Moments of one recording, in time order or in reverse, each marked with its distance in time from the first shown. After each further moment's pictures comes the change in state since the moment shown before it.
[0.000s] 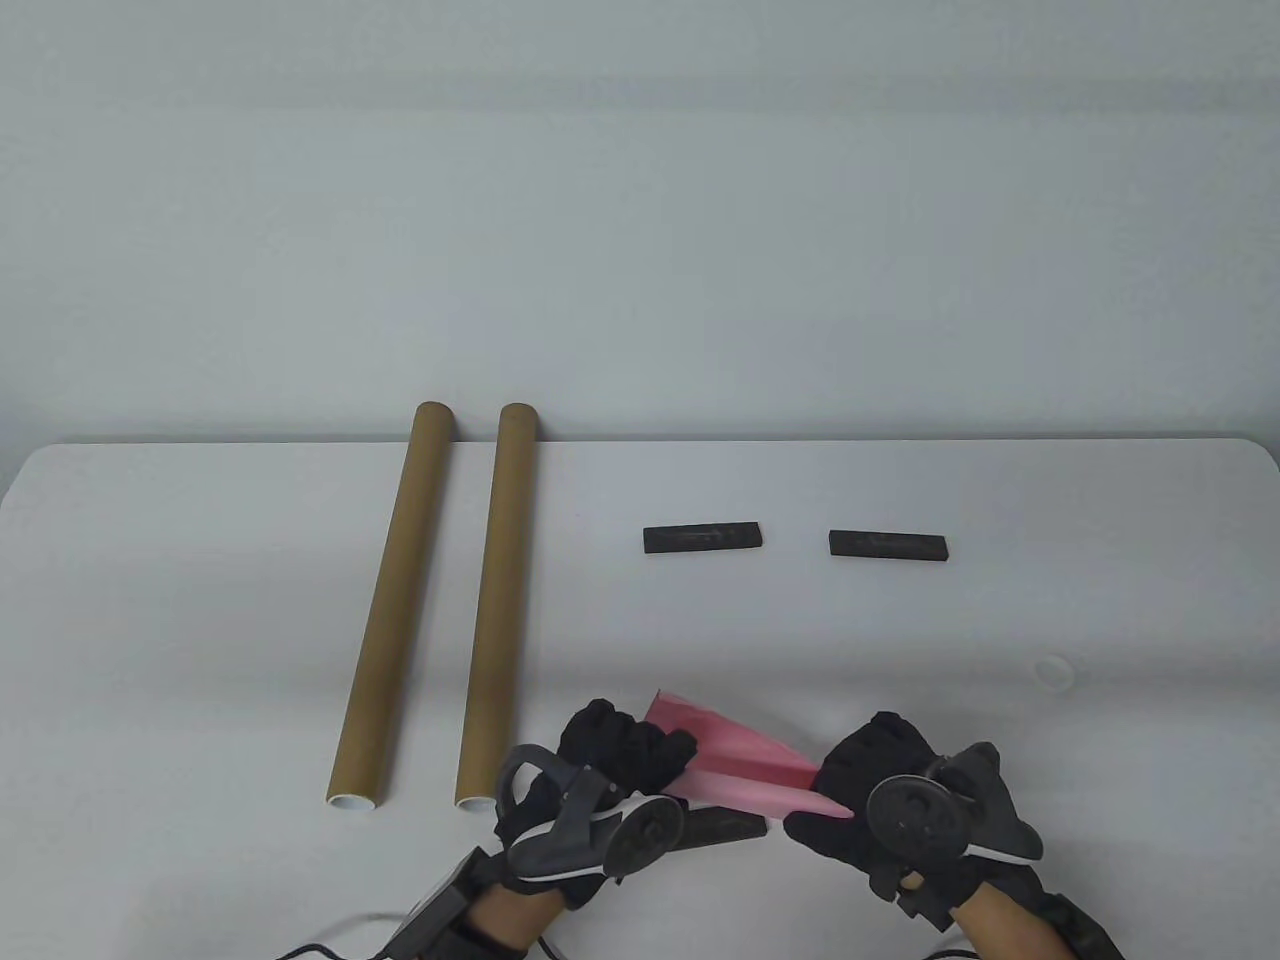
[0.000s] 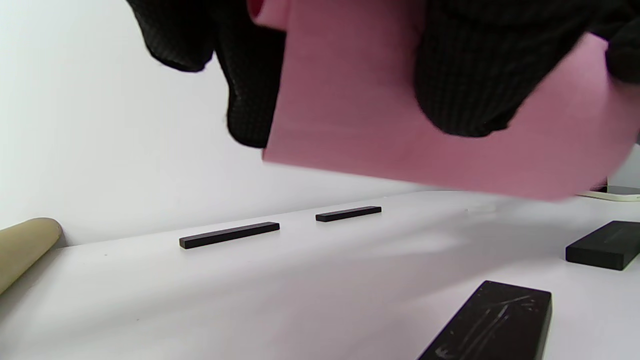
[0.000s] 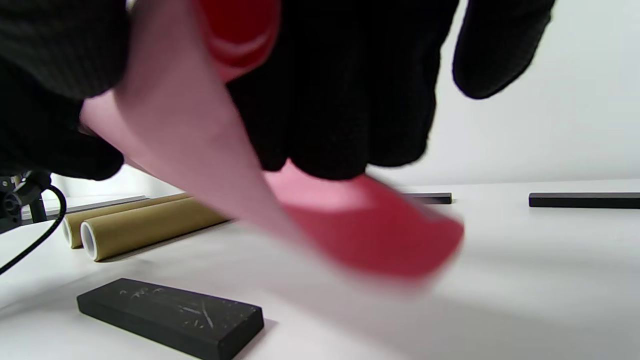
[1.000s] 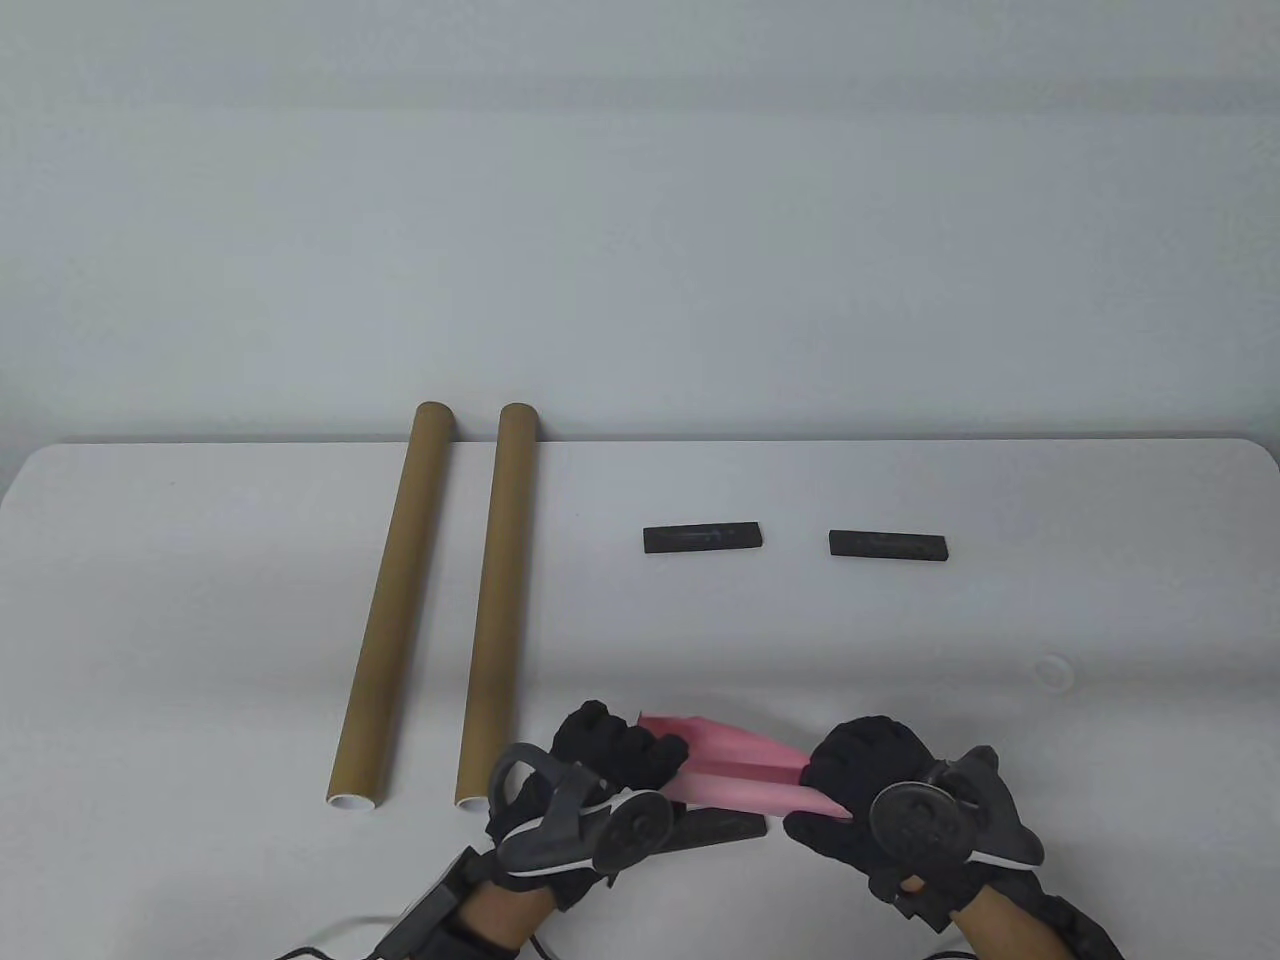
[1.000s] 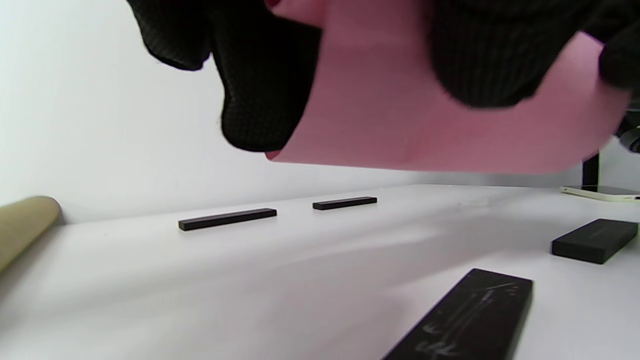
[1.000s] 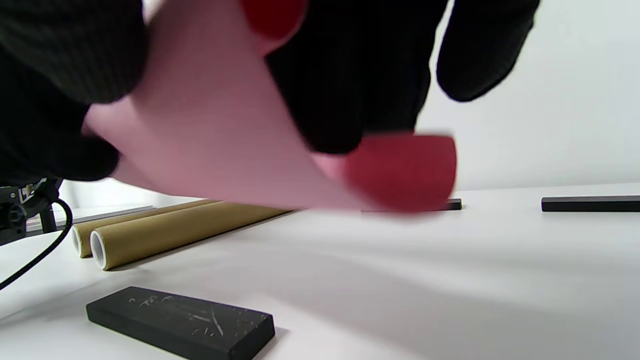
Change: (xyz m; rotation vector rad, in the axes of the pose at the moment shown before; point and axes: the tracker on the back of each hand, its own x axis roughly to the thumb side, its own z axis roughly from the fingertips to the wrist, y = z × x) left_hand -0.007 0.001 0.002 -0.047 -0.010 0.057; right_hand 0.000 0.002 0.003 -0.030 -0.017 -0.023
